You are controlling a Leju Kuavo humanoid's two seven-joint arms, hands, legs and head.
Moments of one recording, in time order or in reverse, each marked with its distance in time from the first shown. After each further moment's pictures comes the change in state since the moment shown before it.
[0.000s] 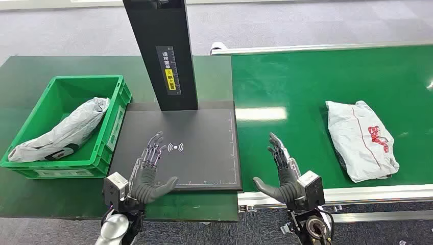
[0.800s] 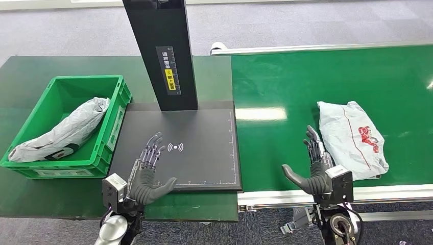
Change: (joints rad) left arm 0.014 0.002 0.002 -0.020 0.000 0.003 0.006; right arm -0.019 -0.028 -0.185 -0.044 0.052 -0.065 0.029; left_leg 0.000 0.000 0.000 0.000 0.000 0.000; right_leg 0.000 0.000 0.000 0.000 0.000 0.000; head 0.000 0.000
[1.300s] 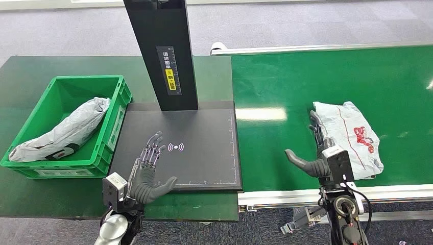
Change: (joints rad) left arm -0.012 0.000 -0.003 0.006 0.002 -0.001 0.000; right arm -0.155 -0.054 -0.014 0.091 0.128 -0.019 0.043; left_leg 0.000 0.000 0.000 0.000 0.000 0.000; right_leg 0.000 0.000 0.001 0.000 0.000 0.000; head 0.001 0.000
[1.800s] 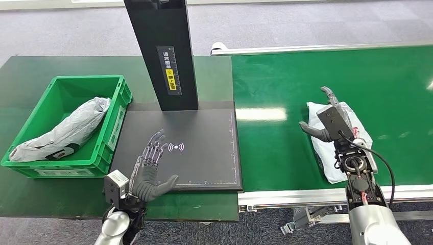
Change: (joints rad) left arm -0.022 0.001 -0.011 0.028 0.018 -0.008 -0.008; right arm -0.374 -0.141 0.059 0.450 0.265 -0.142 0.058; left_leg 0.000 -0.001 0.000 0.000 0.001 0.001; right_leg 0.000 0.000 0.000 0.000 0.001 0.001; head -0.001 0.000
